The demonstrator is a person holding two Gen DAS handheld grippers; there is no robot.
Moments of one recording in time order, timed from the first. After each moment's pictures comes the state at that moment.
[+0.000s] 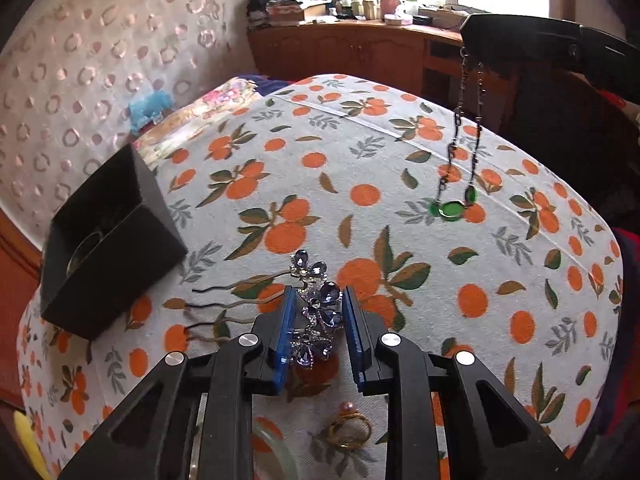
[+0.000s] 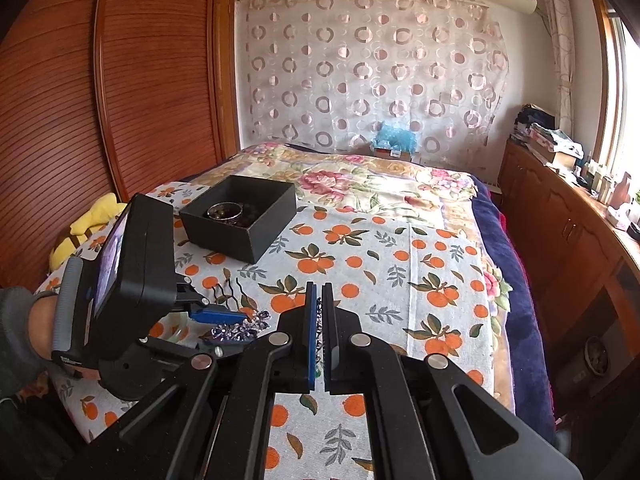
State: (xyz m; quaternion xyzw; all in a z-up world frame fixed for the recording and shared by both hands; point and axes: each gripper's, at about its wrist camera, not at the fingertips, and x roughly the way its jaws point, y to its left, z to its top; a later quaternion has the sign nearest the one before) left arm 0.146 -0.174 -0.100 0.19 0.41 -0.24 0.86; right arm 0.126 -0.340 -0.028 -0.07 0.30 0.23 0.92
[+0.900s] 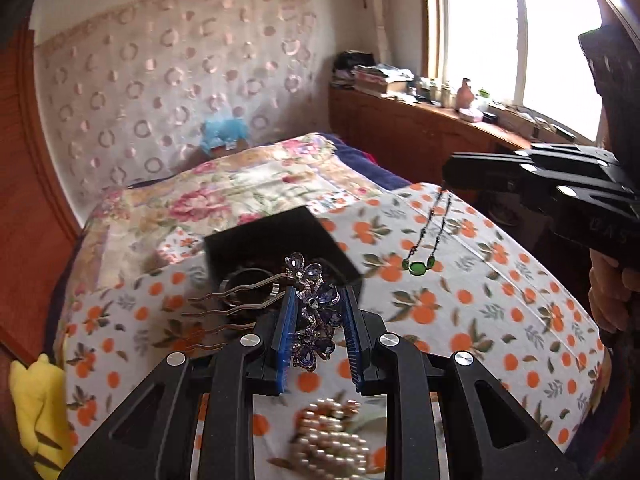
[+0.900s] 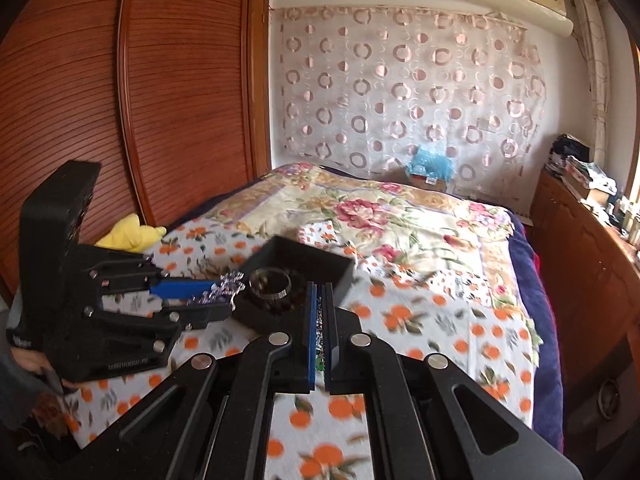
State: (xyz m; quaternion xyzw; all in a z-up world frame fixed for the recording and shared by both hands) left arm 0.161 -0.054 -0.006 0.08 0.33 -0.16 0.93; right arm 0.194 -0.240 0.024 -0.07 0.27 0.29 0.91
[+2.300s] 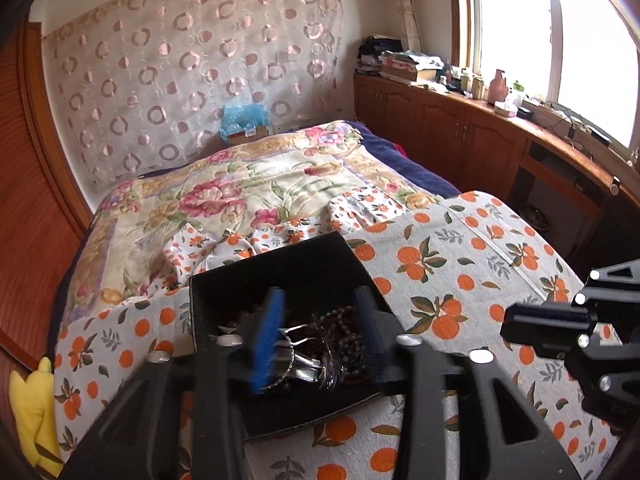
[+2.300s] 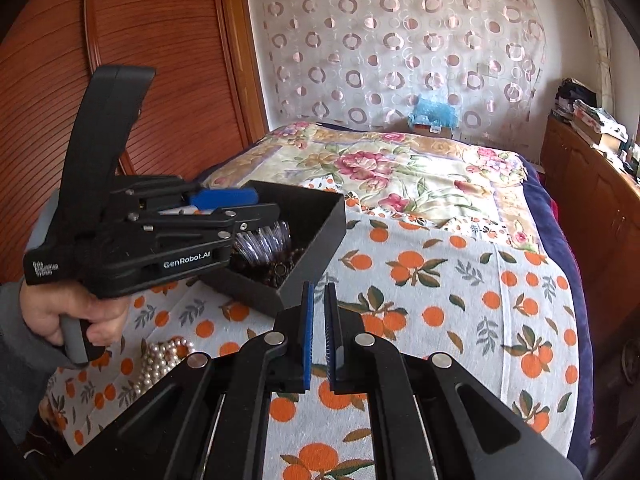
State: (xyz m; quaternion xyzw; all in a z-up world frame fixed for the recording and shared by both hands) left arm 0.249 -0.075 -0.032 0.08 0.35 -0.12 0.93; right arm 0.221 -0.256 -0.049 -0.04 0.35 0.29 0.89
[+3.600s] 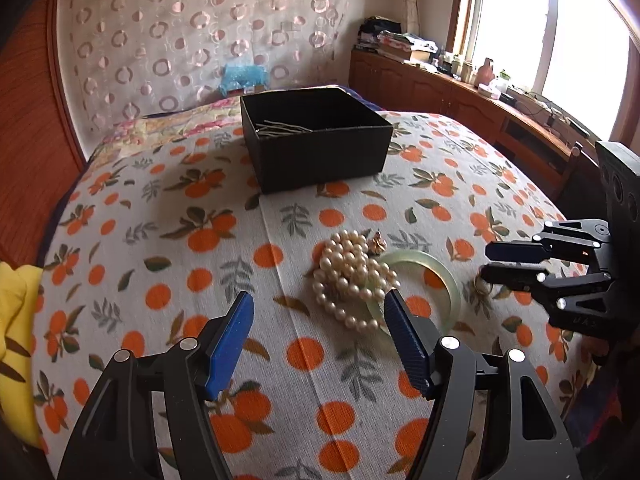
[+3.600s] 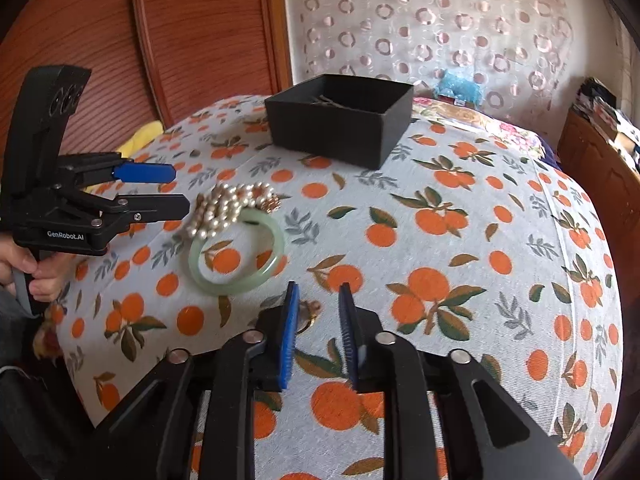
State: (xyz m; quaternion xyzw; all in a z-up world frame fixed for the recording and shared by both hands) left arm 0.084 -0.007 -0.086 0.03 0.40 -0.14 0.90; right arm 0.102 -0.238 -0.113 -0.10 0.39 0.31 0.86
